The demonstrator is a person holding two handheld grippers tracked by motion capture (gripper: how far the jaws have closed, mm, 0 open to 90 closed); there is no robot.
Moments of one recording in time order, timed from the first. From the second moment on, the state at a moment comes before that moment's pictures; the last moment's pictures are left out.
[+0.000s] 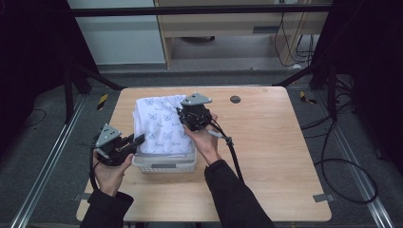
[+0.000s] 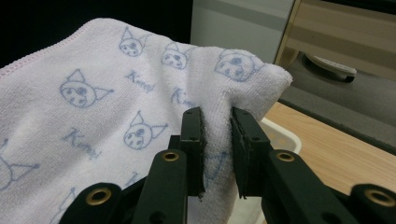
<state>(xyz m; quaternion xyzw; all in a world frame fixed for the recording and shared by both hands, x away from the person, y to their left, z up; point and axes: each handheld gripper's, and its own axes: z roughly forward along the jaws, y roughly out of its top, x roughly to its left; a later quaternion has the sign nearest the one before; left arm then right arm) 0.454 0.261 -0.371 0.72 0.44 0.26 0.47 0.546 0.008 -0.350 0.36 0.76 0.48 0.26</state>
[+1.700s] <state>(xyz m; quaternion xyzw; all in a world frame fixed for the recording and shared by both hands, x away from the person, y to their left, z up) 0.488 0.252 -0.427 0.76 0.46 0.23 0.40 0.575 0.017 -0.415 0.40 0.78 0.43 0.24</state>
